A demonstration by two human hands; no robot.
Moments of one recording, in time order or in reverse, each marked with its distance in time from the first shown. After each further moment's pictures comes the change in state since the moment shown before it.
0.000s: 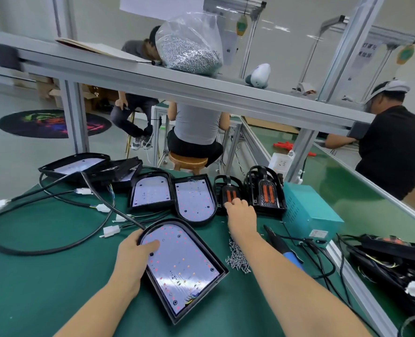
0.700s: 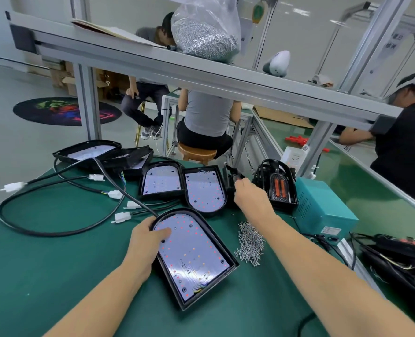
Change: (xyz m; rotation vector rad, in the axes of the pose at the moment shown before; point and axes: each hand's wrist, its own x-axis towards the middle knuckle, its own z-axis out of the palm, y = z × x) left_hand 0.001 0.004 0.002 0.040 -0.006 -0.040; right_hand 0.005 0.003 -0.032 0.011 0.385 -0.261
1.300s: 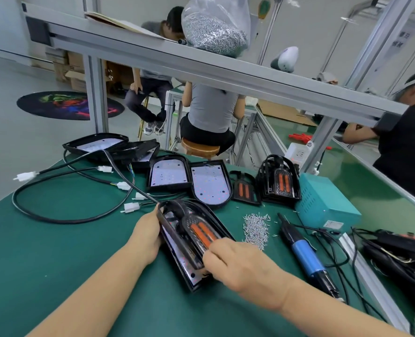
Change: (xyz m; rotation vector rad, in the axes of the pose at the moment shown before) left_hand 0.011 0.004 -0.005 -0.294 -0.028 -0.176; right_hand -0.114 -0.081 -0.106 0.065 0.153 -0.724
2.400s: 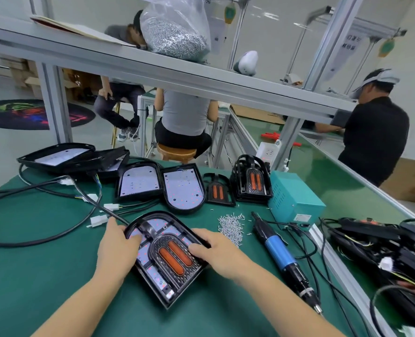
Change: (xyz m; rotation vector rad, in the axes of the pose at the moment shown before) left_hand -0.015 -0.010 -0.005 0.742 0.239 0.355; right_hand -0.004 0.018 0.038 1.263 -0.280 1.147
